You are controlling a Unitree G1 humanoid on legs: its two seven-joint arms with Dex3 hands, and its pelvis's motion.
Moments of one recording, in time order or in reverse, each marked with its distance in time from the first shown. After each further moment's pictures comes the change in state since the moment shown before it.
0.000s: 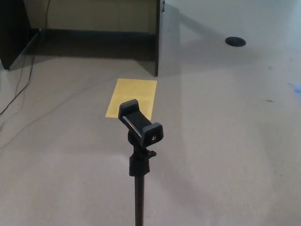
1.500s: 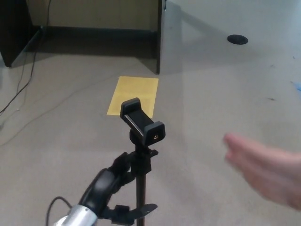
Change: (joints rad) left_arm -0.332 -0.343 -0.208 -0.649 -0.008 0.388 -0.131; right_arm 0.018 0.017 0.013 0.029 -0.030 -0.074 -0.021
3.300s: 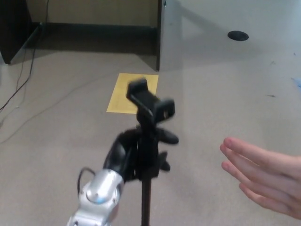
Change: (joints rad) left_arm -0.183 -0.200 0.131 -0.065 -0.063 0.105 0.043; right_arm -0.018 -0.010 -0.022 -0.053 -0.001 0.001 0.017
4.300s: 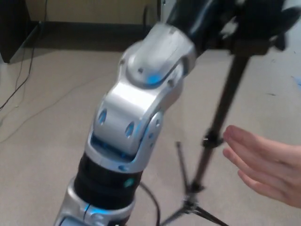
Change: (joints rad) left_arm -0.664 -0.113 -0.058 -0.438 -0.158 0.442 -0.082; right_arm -0.025 0.002 -0.001 0.026 0.002 -0.001 0.006
